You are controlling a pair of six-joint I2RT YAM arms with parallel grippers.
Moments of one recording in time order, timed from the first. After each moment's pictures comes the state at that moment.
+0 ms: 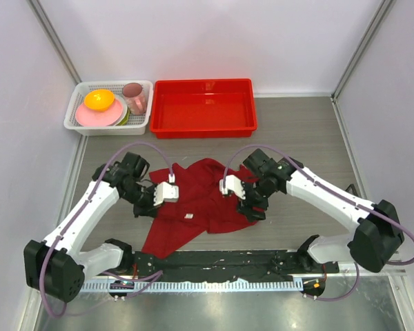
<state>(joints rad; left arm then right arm) -0.34 1.10 0.94 -1.22 0.58 1.04 0.72 1.29 1.00 -0.97 -0.44 -0.75</state>
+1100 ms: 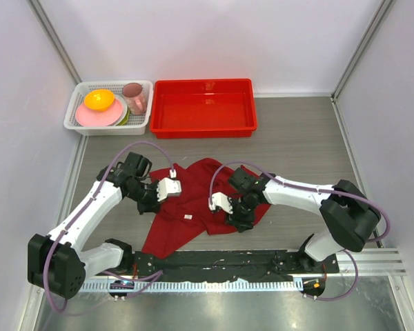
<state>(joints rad) -0.34 1.13 0.84 -1.03 0.52 0.94 0.82 1.51 0.82 -0.66 -0.43 -0.68</state>
